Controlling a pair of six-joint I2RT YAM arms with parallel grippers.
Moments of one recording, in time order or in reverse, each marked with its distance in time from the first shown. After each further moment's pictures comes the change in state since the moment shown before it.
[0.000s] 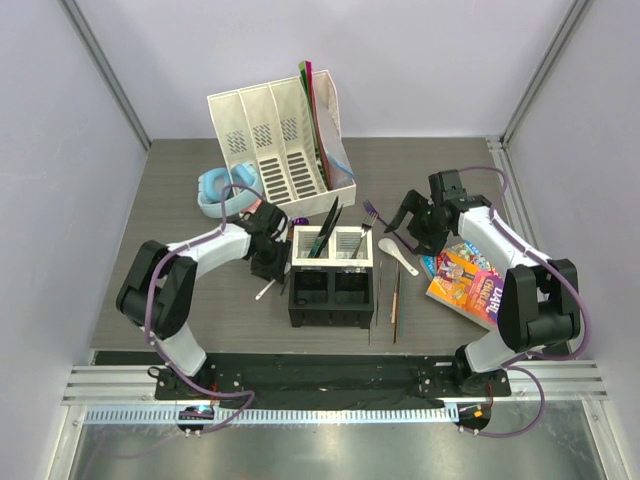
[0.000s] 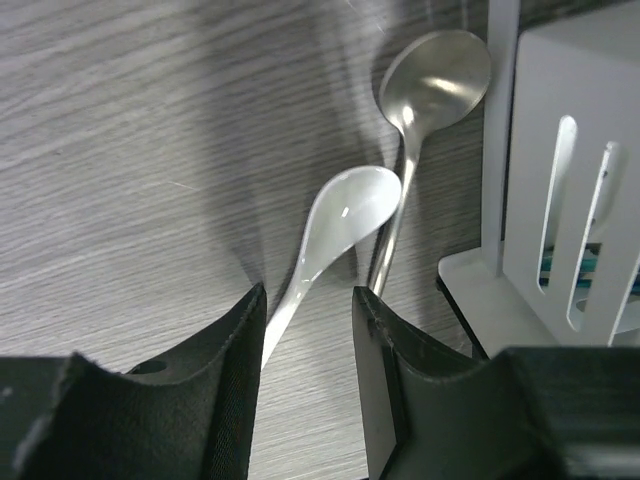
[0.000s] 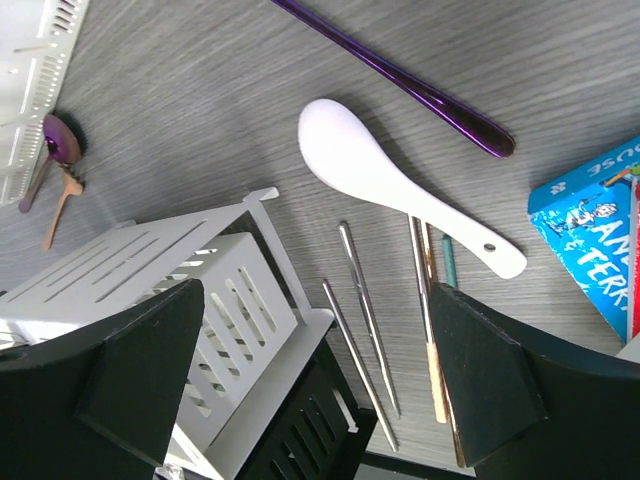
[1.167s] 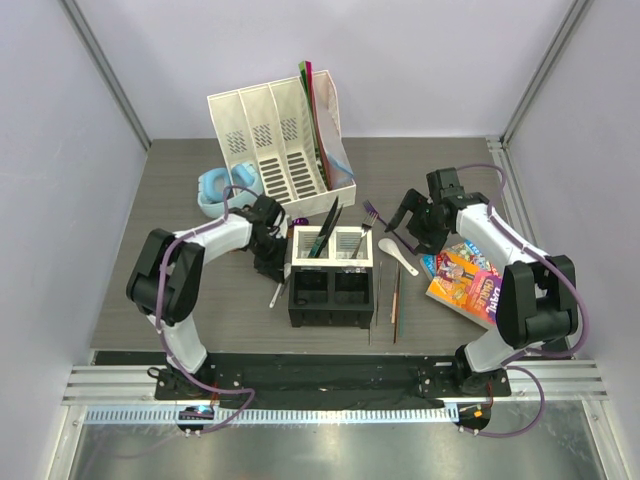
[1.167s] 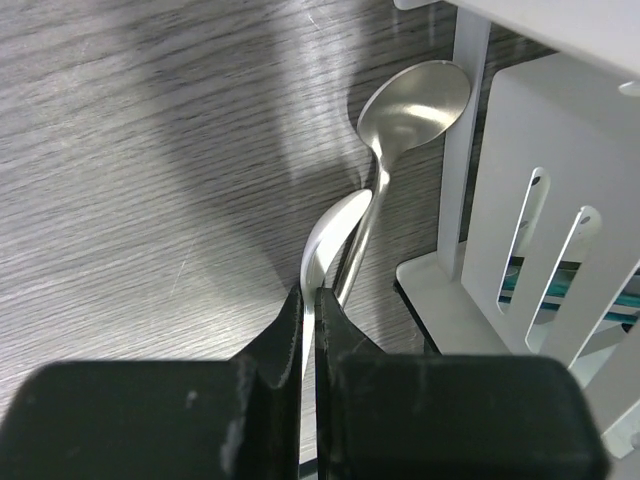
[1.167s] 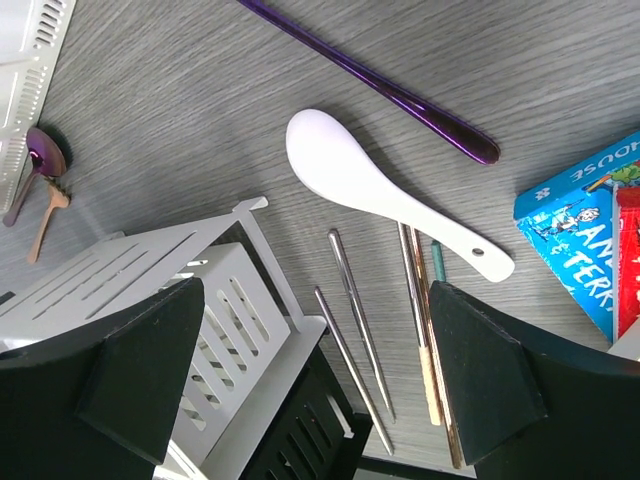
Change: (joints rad) left arm 0.048 0.097 0.081 -0.062 0.170 -0.031; right arm 0.009 0.021 0.026 -0.016 0.039 0.003
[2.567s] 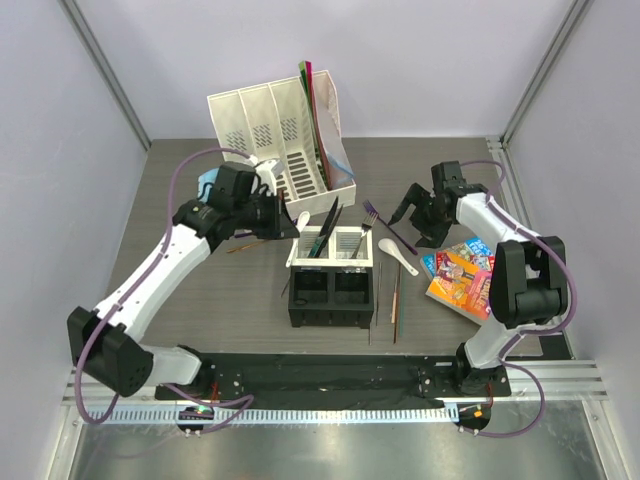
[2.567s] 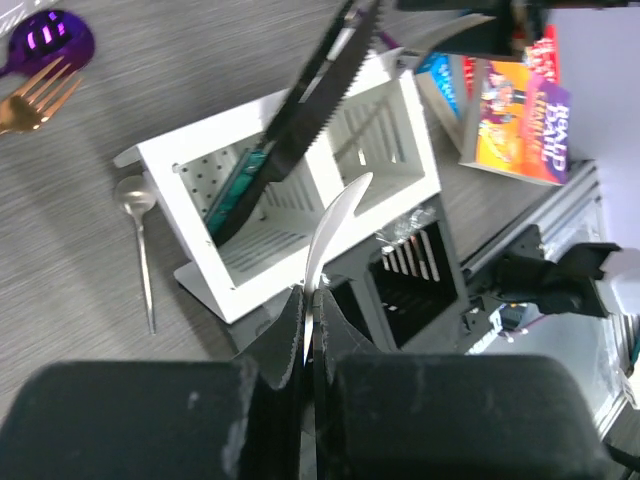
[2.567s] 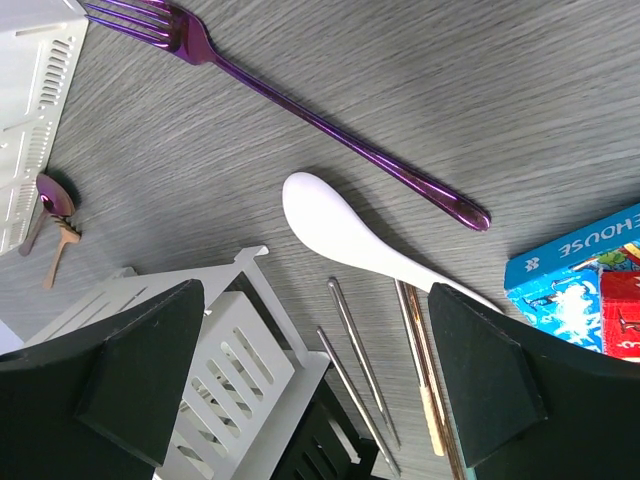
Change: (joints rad) left arm -0.034 -0.443 0.163 -0.003 0.124 -0.130; right arm -0.064 0.130 0.085 0.013 -0.047 -0.026
